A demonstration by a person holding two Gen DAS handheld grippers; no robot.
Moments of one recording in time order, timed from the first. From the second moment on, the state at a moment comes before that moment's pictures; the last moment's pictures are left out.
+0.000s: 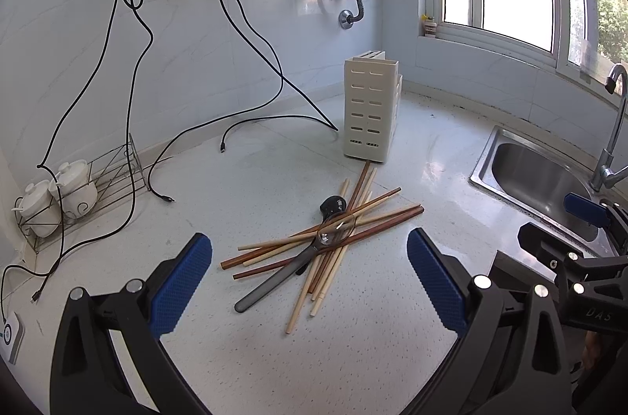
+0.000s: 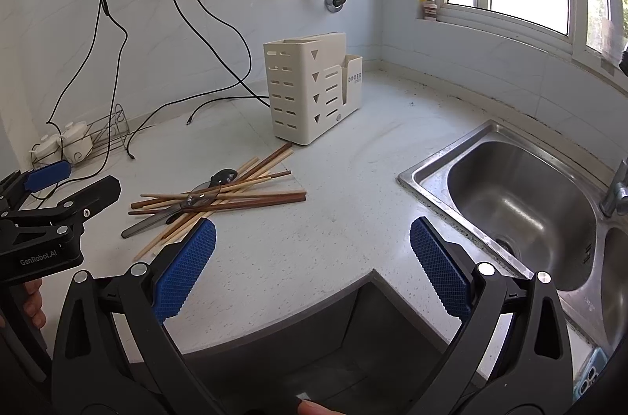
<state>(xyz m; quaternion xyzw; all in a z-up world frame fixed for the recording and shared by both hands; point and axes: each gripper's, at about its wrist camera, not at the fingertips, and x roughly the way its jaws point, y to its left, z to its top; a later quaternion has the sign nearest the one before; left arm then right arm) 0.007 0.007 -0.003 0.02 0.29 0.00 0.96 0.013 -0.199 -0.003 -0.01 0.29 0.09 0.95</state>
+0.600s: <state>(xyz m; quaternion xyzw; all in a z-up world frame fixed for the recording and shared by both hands) 0.003 0.013 -0.012 0.02 0.31 0.01 0.95 0.039 -0.212 -0.004 0.02 0.33 0.14 0.94</state>
